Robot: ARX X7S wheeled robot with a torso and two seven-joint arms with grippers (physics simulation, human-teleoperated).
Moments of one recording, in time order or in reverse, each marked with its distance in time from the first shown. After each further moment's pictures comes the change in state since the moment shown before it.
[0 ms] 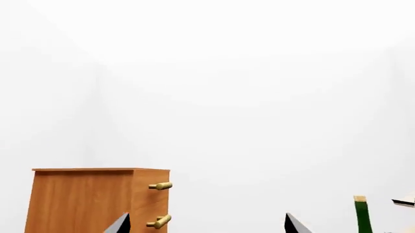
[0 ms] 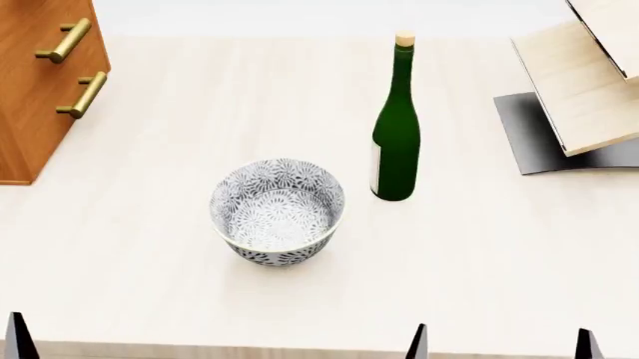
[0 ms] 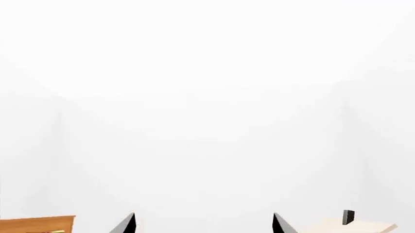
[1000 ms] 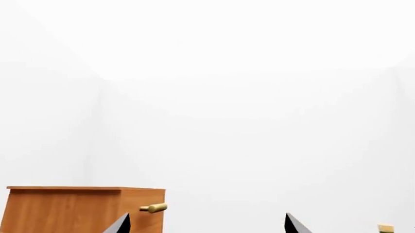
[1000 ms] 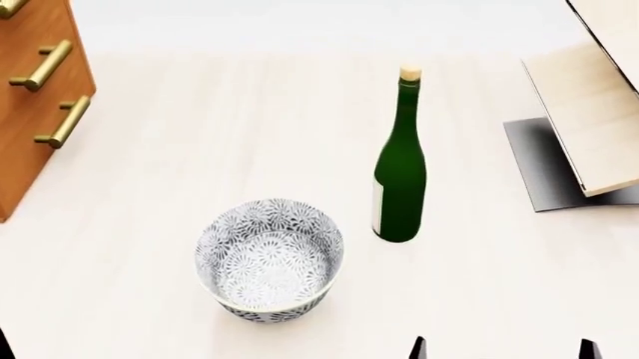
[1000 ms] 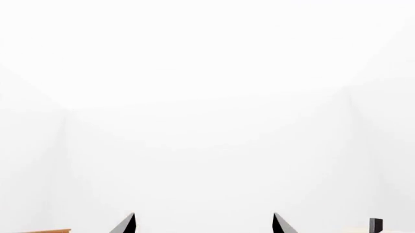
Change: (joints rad) left arm 0.020 -0.044 0.033 0.011 0.018 0.088 -0.075; right arm -0.012 0.049 -0.041 0.017 0.010 -0.083 0.044
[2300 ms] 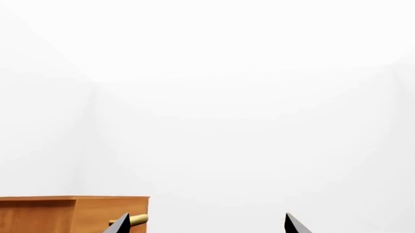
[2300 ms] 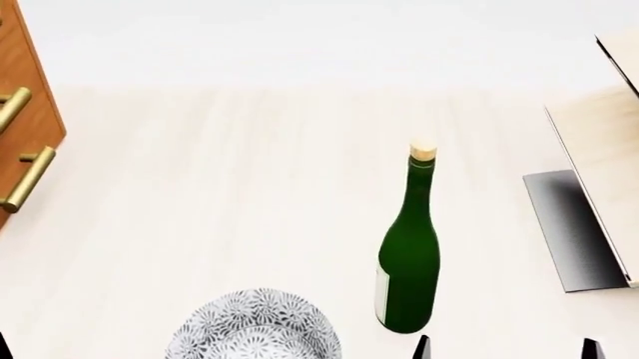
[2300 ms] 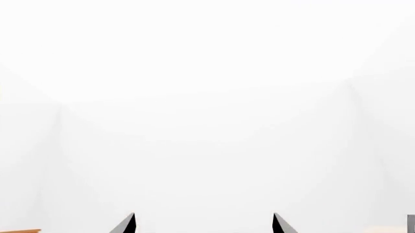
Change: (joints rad) left arm 0.014 -0.043 0.041 0.038 0.035 -0.006 -0.052; right arm 0.005 0.046 -0.021 0.002 0.006 0.004 0.053
